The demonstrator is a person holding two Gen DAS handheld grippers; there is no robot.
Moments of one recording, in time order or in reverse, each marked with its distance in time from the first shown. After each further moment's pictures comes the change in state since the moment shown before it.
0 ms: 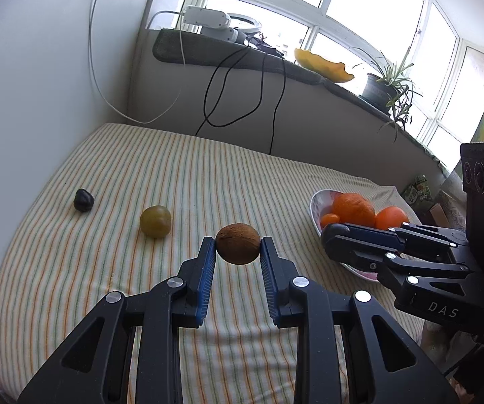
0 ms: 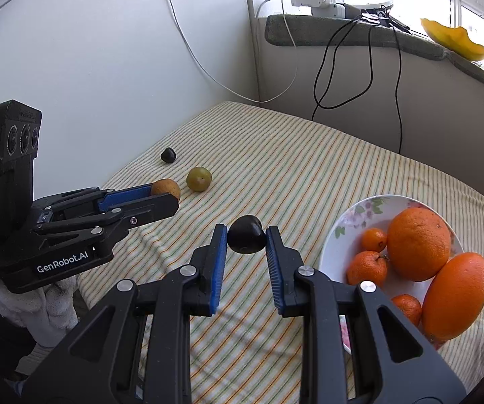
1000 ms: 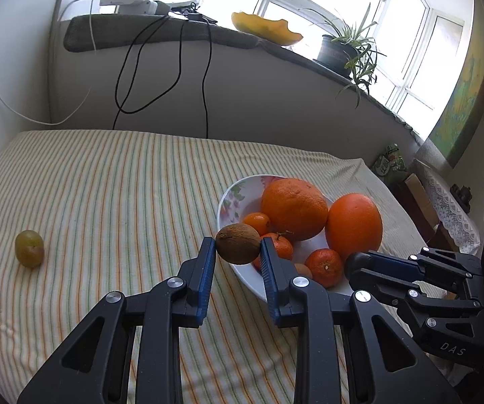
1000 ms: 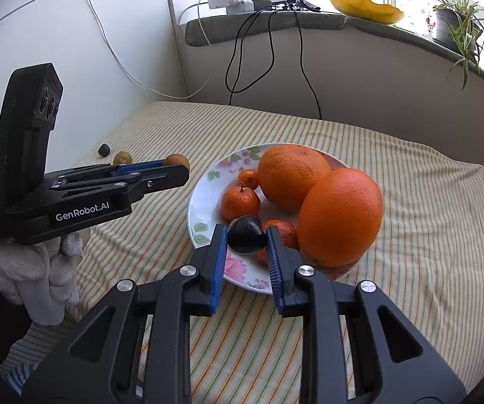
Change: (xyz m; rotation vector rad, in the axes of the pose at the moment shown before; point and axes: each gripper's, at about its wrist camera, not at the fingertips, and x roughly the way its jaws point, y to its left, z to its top) left arm 0.071 -0.085 0.012 0.105 0.097 -0.132; right arm -0.057 -0.072 -0.053 0.139 -0.007 -0.169
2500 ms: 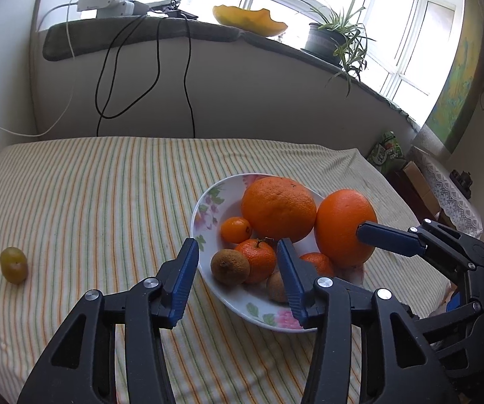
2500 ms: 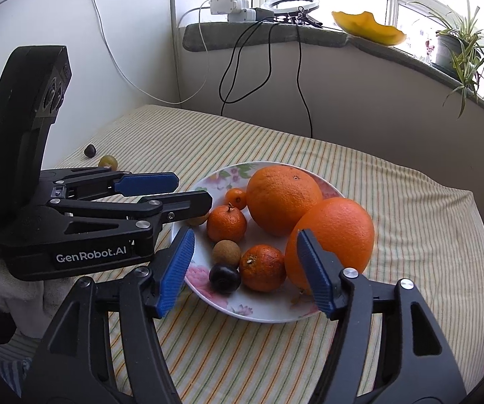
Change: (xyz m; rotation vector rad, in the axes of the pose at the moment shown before) left arm 0.012 -0.020 0.007 0.051 0.019 0.001; right arm 0.008 0.006 0.012 -0.076 -0.041 -0.078
